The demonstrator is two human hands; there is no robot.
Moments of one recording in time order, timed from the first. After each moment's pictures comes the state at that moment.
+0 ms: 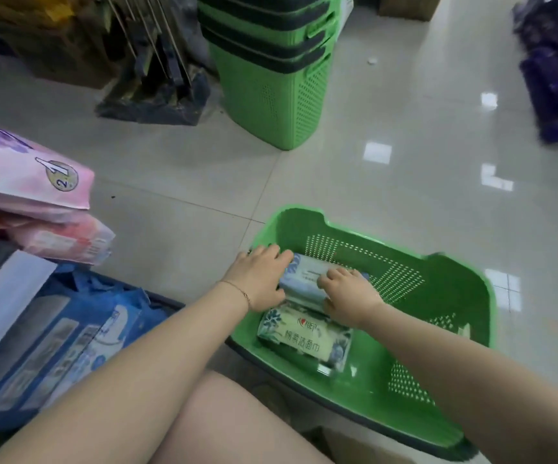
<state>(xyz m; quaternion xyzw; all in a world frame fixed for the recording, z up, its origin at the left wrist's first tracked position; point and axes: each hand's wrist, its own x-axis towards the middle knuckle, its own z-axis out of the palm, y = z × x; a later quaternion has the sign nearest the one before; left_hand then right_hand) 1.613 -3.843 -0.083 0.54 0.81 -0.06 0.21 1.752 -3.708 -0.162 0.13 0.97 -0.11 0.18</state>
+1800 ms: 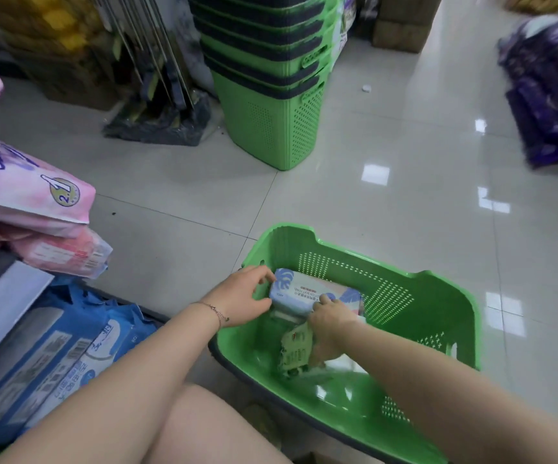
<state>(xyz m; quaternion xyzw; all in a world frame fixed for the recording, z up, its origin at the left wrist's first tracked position) 1.608 -3.859 -0.086 0.43 0.83 0.14 0.34 1.747 -3.722 -0.172 0.06 0.94 -0.02 0.34</state>
